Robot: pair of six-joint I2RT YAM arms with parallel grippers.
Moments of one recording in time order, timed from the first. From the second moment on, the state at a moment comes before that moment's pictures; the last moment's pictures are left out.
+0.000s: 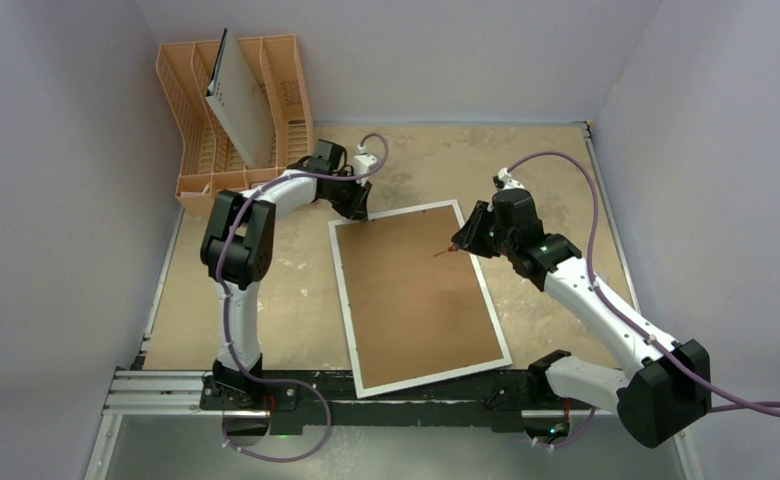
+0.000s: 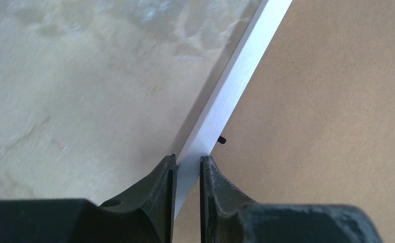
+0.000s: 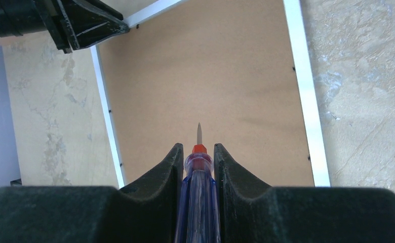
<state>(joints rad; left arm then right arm) -0.33 2.13 1.52 -0.42 0.47 0.32 0.45 1.13 0.86 -0.43 -0.03 0.68</state>
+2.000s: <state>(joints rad) -0.35 1.89 1.33 -0.22 0.32 -0.01 0.39 1.15 0.86 -0.43 -0.08 0.66</state>
